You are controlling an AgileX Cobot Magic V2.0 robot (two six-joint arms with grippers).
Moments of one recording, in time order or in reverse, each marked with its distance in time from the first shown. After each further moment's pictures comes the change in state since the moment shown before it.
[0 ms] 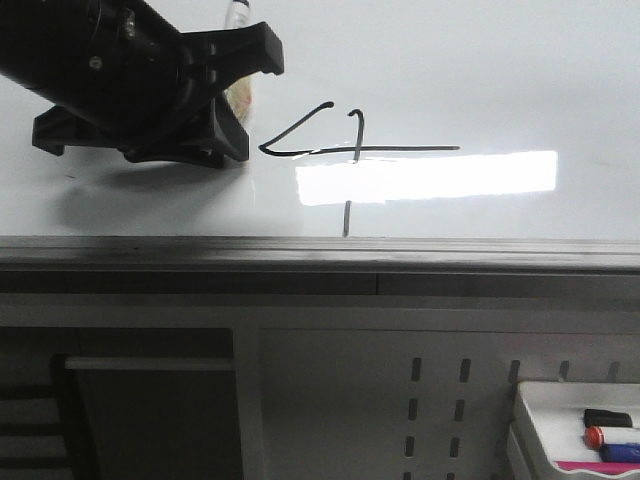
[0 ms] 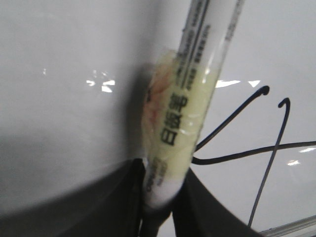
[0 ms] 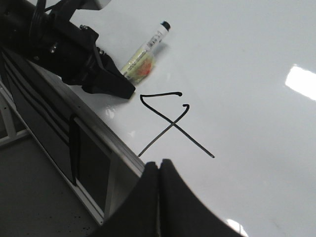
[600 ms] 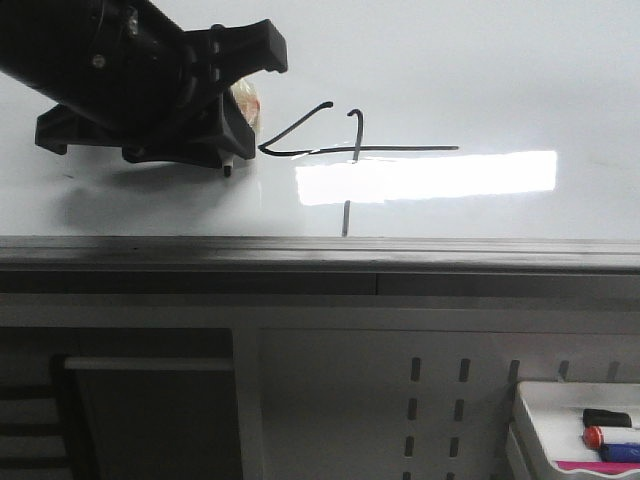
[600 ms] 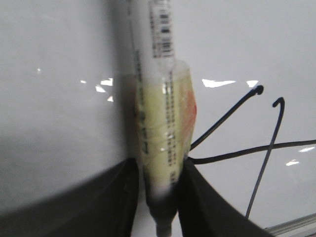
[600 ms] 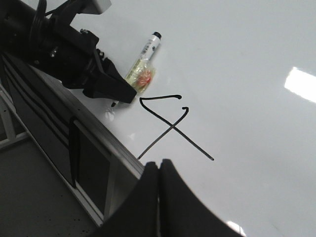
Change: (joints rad) left arm -0.005 0.000 -0.002 -0.002 -0.004 0.000; right arm 0.000 0.000 0.000 0.000 -0.007 0.000
